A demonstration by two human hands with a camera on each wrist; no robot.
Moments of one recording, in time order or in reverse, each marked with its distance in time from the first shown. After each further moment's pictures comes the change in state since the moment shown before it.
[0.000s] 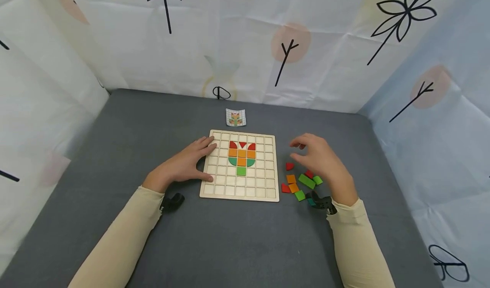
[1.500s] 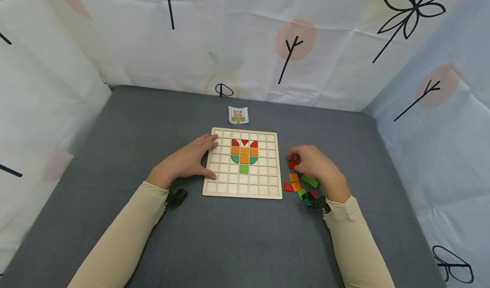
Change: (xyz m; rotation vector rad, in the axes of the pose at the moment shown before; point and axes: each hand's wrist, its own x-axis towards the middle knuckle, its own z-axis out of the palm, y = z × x) left_hand 0.002 0.010 -0.005 0.043 -0.003 -0.057; right_hand 0.012 0.015 0.026 -0.085 -0.269 0.043
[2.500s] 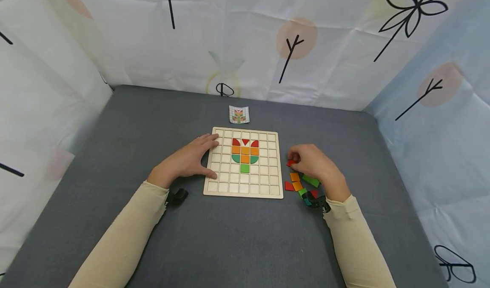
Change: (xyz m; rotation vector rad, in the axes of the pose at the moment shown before) left_hand 0.001 -0.005 0.003 -0.026 0.017 0.007; right_hand 0.003 0.001 0.005 -0.014 0.042 -0.031
